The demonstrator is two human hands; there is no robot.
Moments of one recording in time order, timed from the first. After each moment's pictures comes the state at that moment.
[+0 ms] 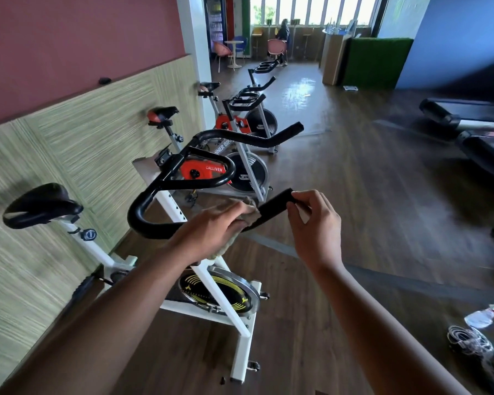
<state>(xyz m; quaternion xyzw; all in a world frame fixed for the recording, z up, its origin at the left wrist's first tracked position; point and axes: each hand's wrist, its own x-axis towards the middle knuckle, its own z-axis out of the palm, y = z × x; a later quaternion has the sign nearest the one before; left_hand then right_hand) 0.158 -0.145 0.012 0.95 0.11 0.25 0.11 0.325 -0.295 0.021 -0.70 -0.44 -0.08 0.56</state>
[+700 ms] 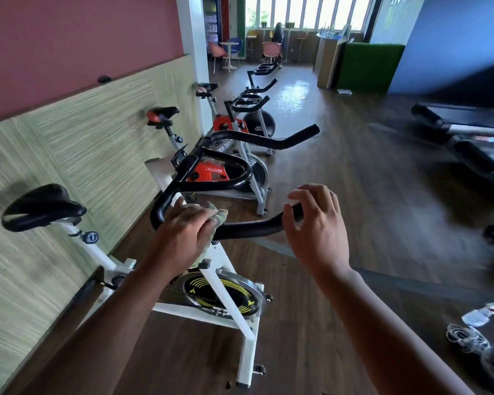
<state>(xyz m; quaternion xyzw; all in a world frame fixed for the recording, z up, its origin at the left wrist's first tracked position) 0.081 -0.106 -0.006 0.91 0.24 0.34 0.01 0.279 -0.268 0.030 -0.74 -0.49 -0.24 0.40</state>
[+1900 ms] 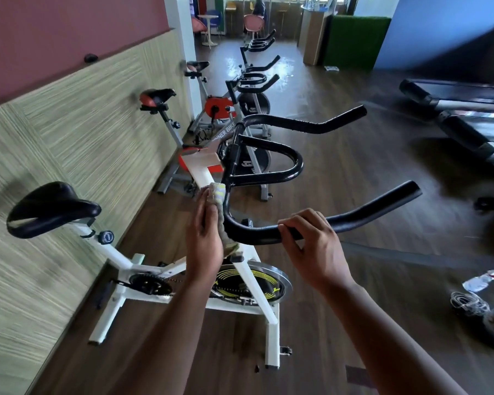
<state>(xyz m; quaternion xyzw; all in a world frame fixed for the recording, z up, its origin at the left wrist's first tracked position) 0.033 -0.032 -0.049 0.61 0.36 0.48 0.52 0.167 -0.182 -0.018 -0.72 -0.54 -0.15 0.41</state>
